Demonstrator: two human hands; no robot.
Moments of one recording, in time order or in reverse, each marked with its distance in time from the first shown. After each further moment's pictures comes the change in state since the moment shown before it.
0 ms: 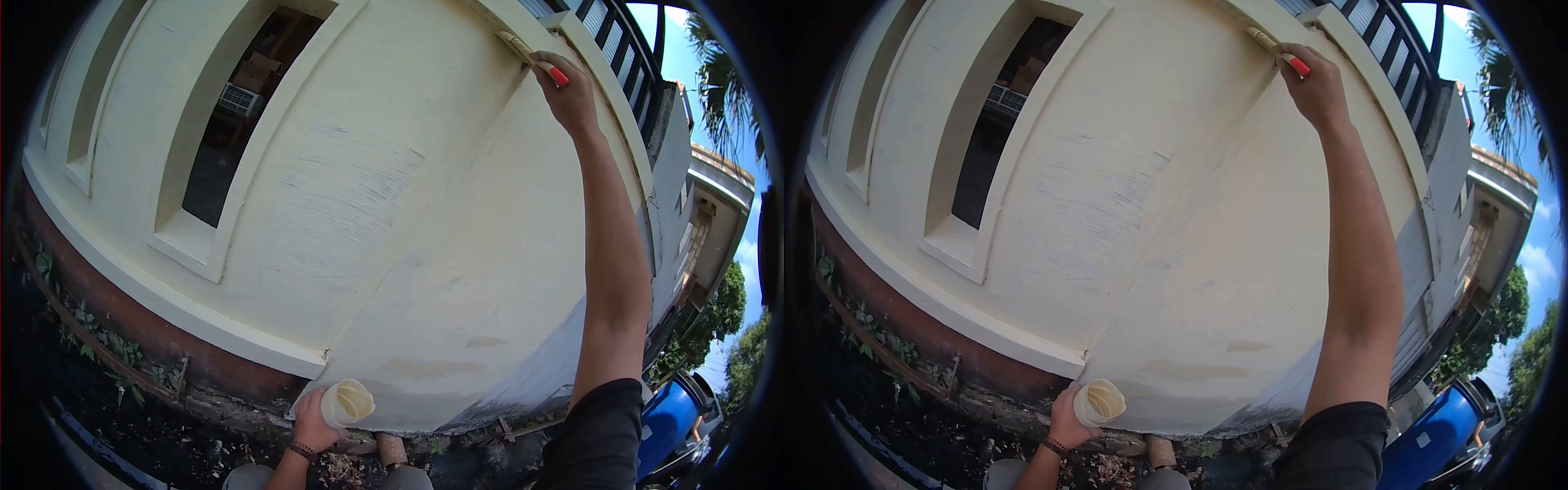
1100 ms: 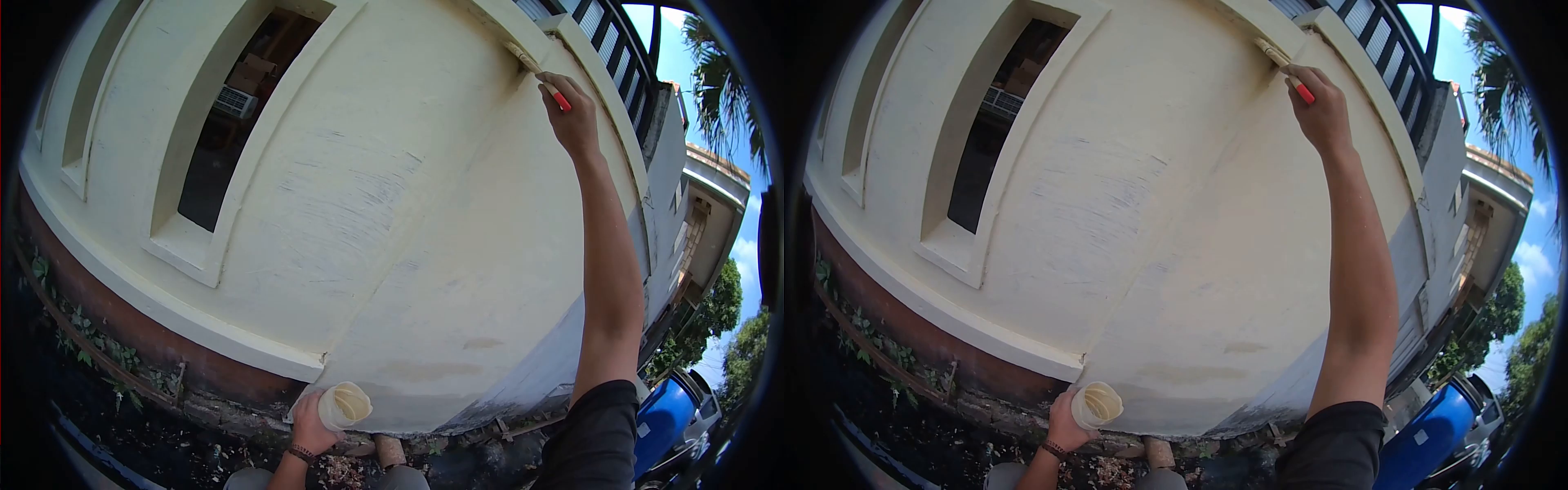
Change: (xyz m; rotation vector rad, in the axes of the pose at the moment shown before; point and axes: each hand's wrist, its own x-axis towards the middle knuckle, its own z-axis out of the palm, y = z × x) left_hand 0.001 -0.003 -0.002 -0.060 0.024 0.024; right_hand -0.023 -0.005 -0.012 -0.032 0.004 -0.040
